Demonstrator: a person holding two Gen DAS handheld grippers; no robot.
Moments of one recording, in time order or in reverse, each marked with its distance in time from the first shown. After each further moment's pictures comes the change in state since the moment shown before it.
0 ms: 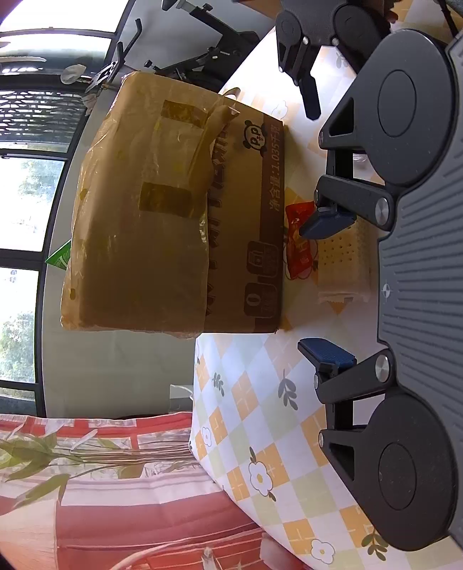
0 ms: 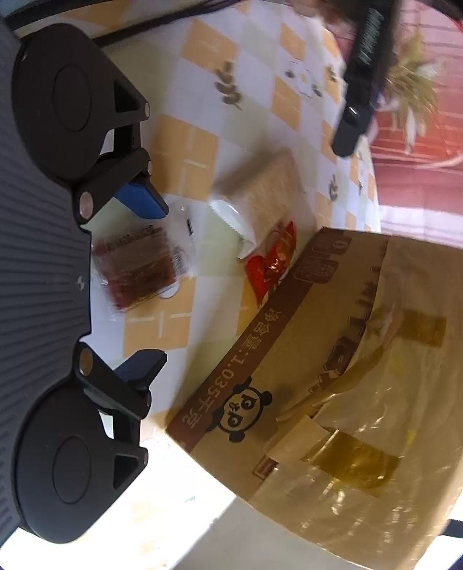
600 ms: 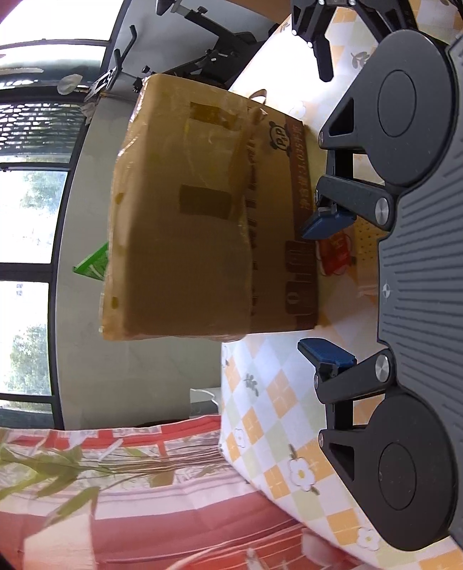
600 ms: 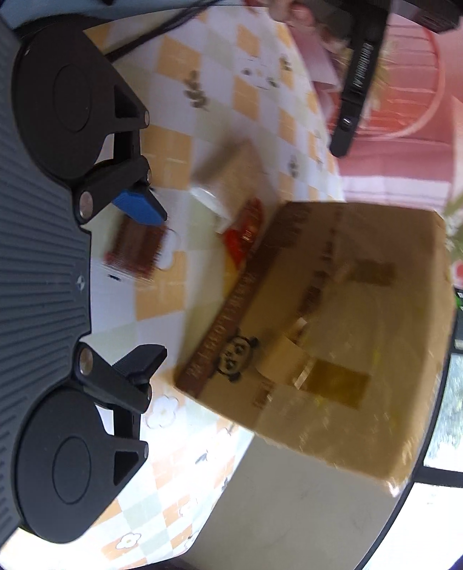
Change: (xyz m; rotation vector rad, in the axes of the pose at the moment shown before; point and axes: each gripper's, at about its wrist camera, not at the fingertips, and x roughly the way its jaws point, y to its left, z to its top) left arm -0.001 0.001 0.033 0.051 -0.023 -0.002; right arm -0.050 -0.002 -0.010 0.028 -0.067 -0.069
